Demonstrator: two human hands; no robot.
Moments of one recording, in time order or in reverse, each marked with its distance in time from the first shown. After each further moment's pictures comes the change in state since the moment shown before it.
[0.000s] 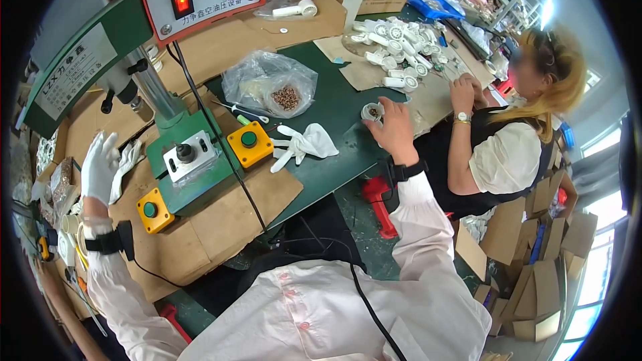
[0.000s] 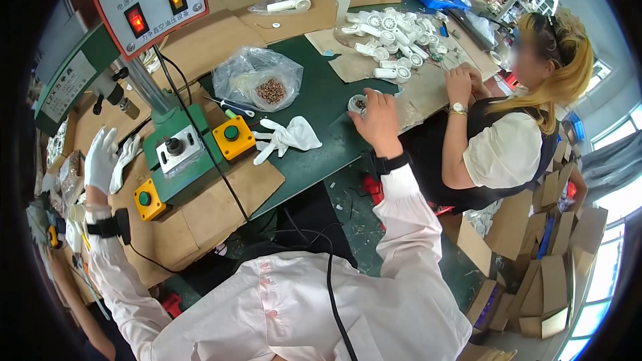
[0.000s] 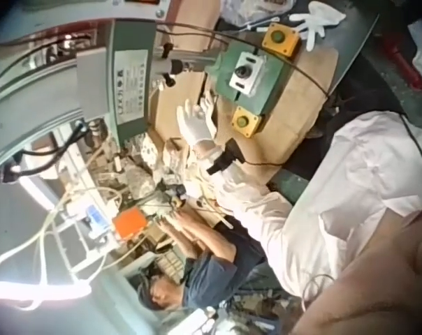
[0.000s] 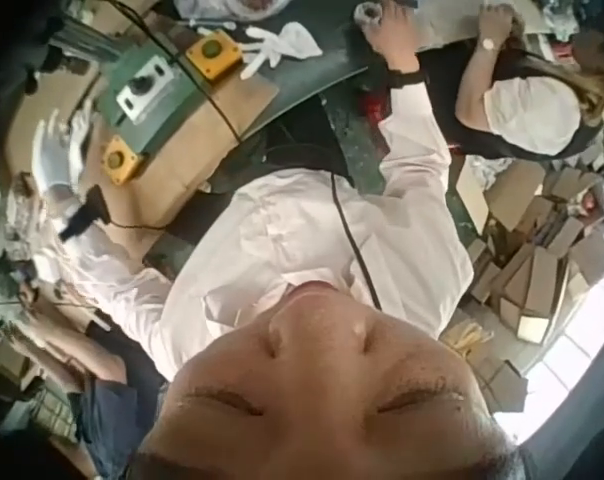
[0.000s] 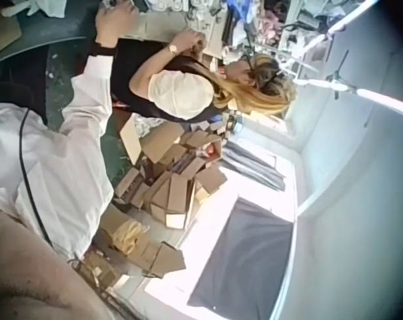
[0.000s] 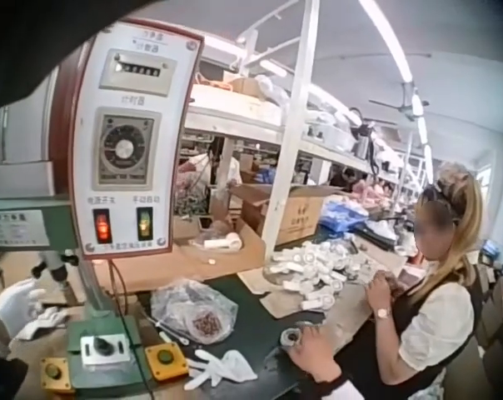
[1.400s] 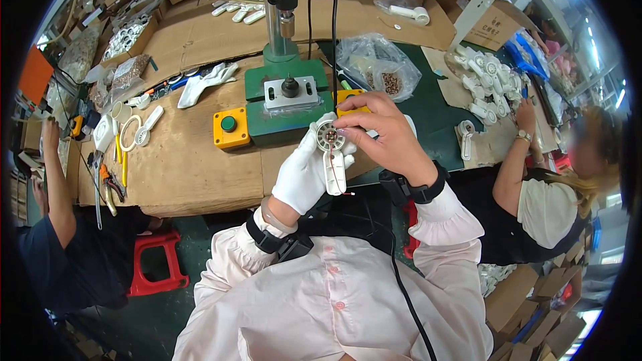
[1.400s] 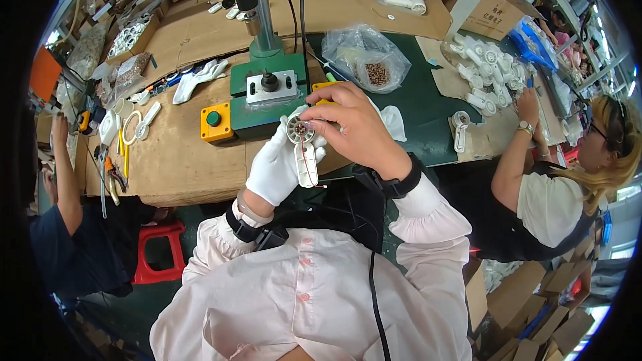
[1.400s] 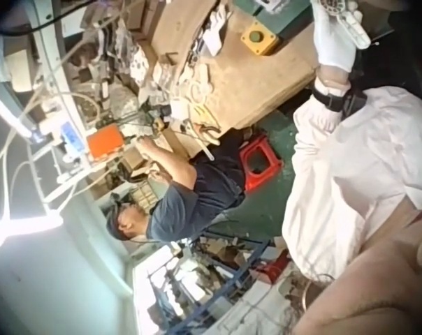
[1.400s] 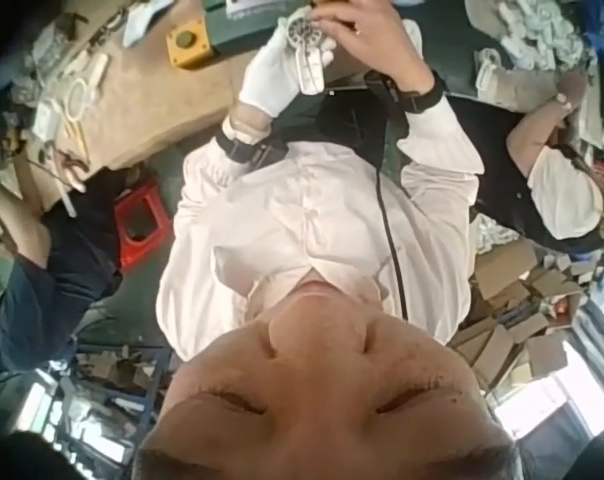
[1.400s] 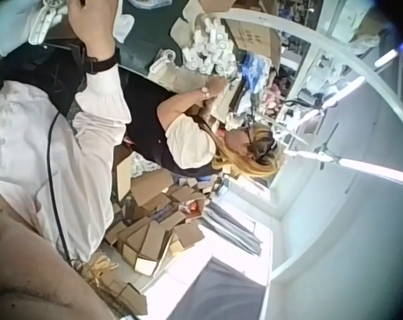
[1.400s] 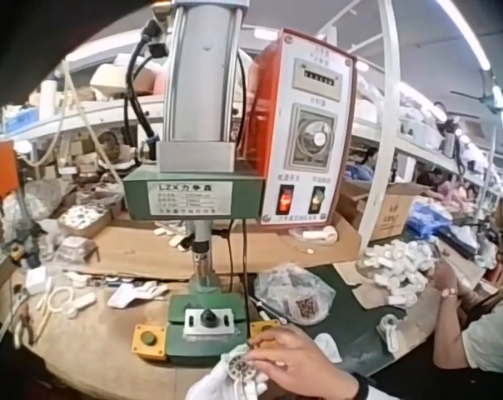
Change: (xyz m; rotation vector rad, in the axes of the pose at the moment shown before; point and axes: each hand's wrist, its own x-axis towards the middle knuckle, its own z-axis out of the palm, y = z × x) left_hand -0.207 -0.082 0.237 -0.968 -0.442 -0.231; right_hand 0.004 -0.221 -0.060 0.900 -0.349 -0.673
